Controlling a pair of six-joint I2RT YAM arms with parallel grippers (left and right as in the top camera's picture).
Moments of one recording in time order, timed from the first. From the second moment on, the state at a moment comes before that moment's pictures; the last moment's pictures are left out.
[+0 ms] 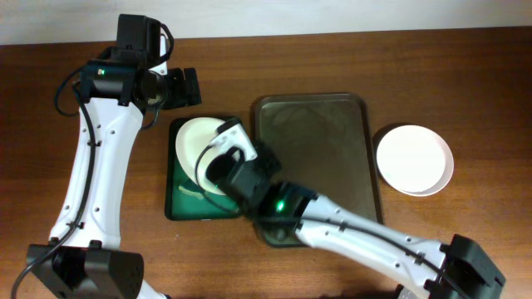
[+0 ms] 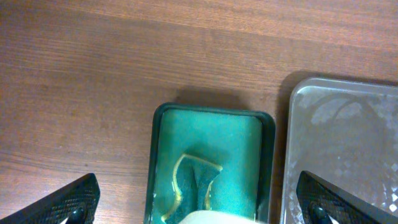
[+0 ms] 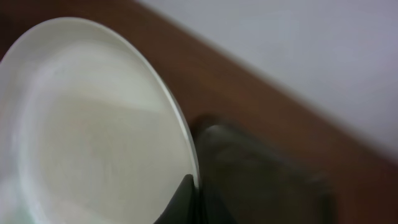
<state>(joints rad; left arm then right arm) -0.12 1.76 1.86 -1.16 -0.05 -0.23 0.98 1.63 1.24 -0.31 0.66 0.15</state>
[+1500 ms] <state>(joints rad) -0.12 1.76 1.86 -1.16 -0.05 -0.23 -0.64 1.60 1.11 -0.97 -0.24 0.25</state>
